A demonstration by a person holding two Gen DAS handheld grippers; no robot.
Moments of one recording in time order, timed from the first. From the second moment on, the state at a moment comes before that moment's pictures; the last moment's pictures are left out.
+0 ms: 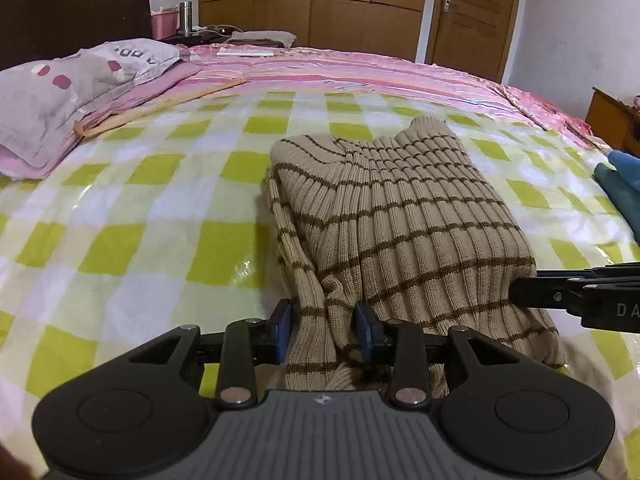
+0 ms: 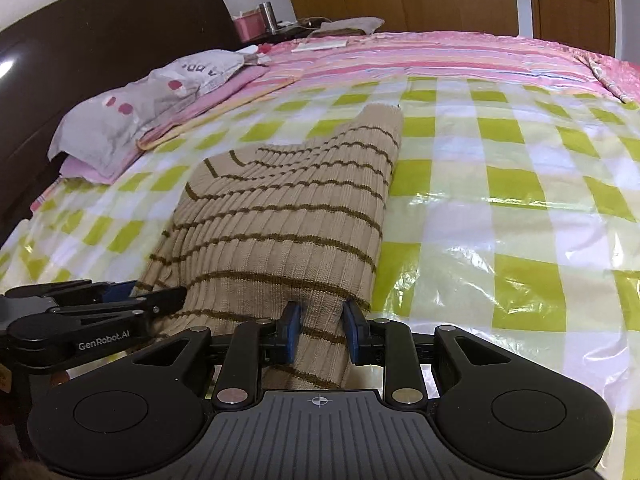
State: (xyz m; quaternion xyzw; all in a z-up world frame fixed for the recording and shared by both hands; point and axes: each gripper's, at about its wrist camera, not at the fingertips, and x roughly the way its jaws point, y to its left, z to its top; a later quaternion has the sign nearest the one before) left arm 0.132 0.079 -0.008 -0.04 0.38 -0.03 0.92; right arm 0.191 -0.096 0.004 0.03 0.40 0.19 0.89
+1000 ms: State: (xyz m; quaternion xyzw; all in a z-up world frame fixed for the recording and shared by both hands) left arm 0.115 0.069 0.008 0.00 0.38 0.00 0.92; right arm 0.161 -0.095 0.016 0.02 0.41 0.18 0.90
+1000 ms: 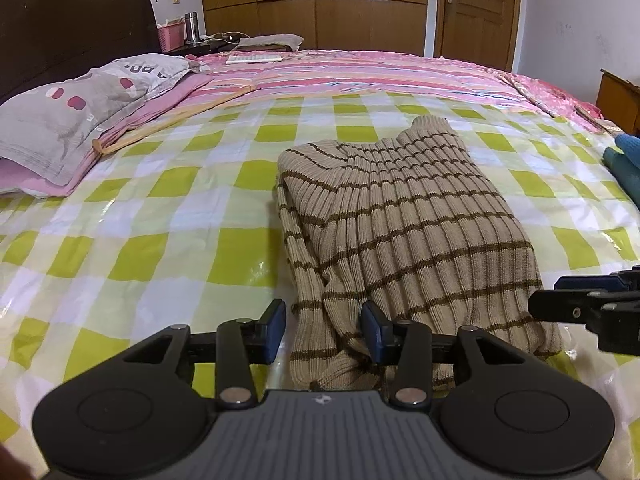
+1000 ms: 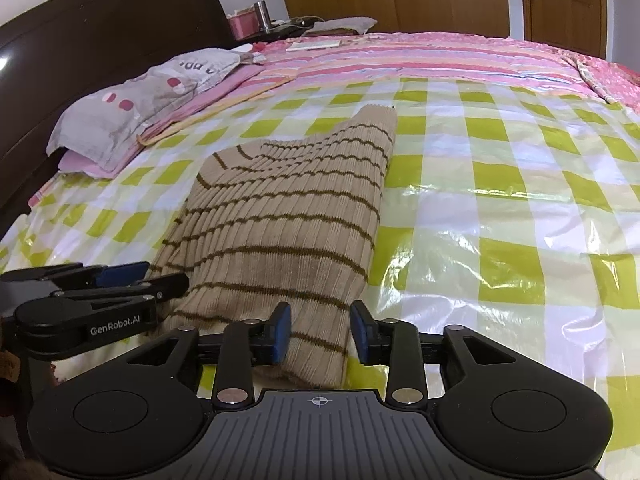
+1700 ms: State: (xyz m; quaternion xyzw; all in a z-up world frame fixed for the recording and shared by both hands) left arm 0.077 0.059 0.009 0.02 0.39 0.01 0.92; right arm 0.119 -0.092 0.024 0.03 0.40 0.18 0.90
